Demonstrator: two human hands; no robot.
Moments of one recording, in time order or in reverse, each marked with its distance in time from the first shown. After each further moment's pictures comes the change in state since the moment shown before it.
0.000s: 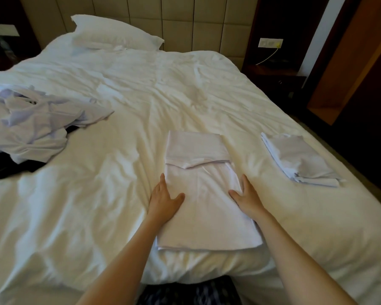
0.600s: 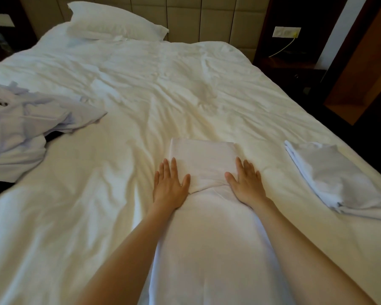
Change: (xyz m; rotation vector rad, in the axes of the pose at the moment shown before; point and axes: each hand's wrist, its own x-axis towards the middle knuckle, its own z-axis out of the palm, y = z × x) left_hand 0.132 0.011 0.015 0.346 0.041 0.066; right_hand 0.131 -0.033 0.021 -0.555 -0.051 -0.050
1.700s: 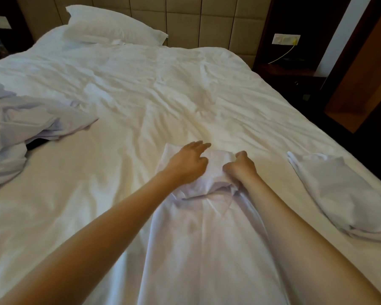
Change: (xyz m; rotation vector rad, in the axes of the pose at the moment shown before) left_hand 0.054 0.067 -0.061 -0.058 -0.056 0.427; right_hand 0.052 -0.041 -0.050 0.521 0.088 0.256
